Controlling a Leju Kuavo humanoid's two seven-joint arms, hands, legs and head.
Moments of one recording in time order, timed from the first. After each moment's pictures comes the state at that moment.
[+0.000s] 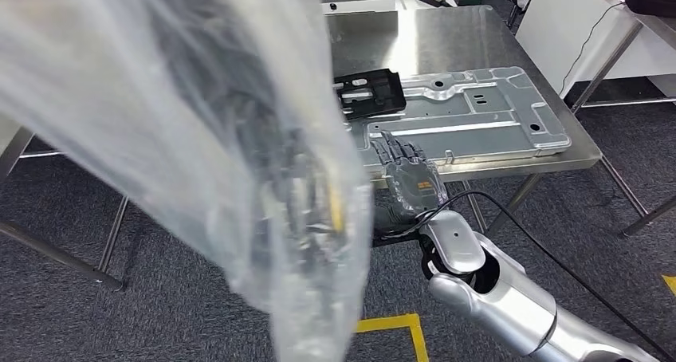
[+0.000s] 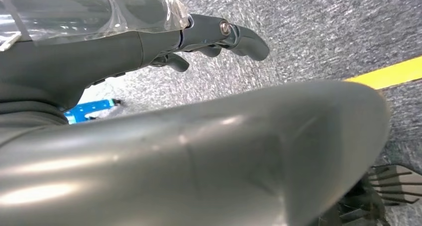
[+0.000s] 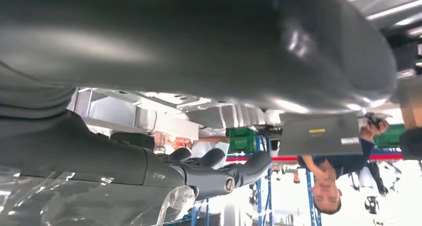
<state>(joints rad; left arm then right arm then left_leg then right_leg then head) -0.14 0.01 -1.24 -0.21 0.93 0.24 0.01 -0.63 -0.36 1.13 -1.73 0.77 0.11 0.42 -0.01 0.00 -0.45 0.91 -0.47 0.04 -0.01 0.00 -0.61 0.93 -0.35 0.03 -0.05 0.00</state>
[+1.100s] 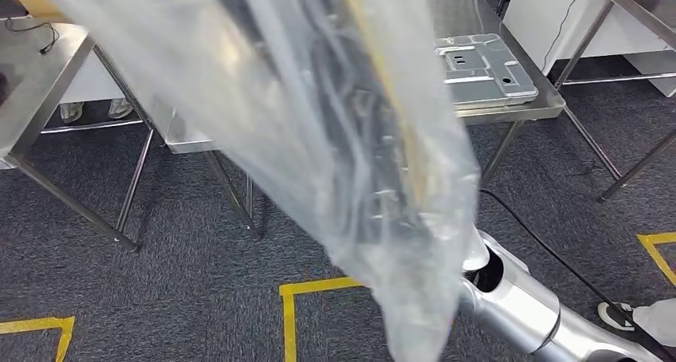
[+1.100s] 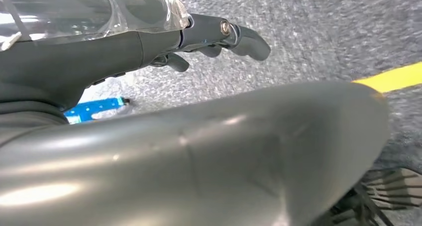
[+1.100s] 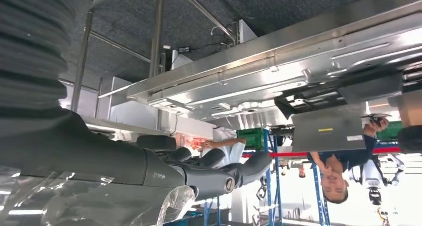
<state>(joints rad) -0.14 0.01 -1.24 -0.21 0.91 0.24 0.00 -0.62 -0.38 1.11 -1.75 0.77 0.10 0.43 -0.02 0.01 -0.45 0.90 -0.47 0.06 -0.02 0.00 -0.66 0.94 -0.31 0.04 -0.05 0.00</state>
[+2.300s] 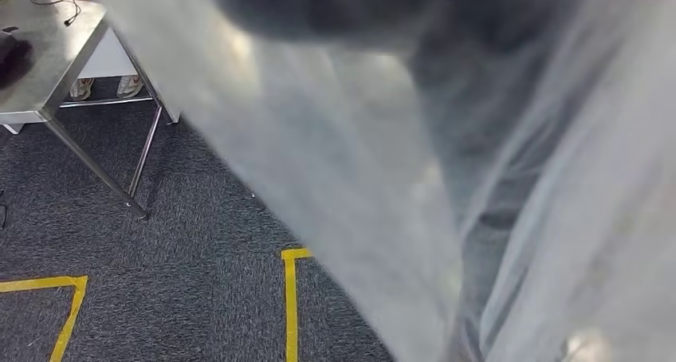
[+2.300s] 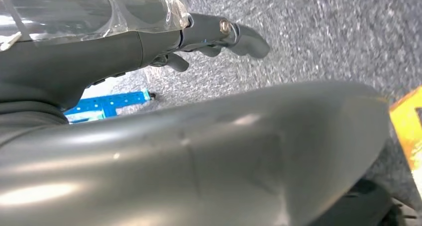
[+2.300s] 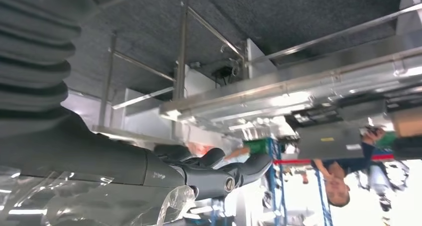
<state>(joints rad) -0.13 0.01 -1.24 -0.21 0.92 0.24 0.01 -0.60 -0.39 1.08 -1.76 0.74 0.09 0.43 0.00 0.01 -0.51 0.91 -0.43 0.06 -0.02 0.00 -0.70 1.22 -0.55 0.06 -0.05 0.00</state>
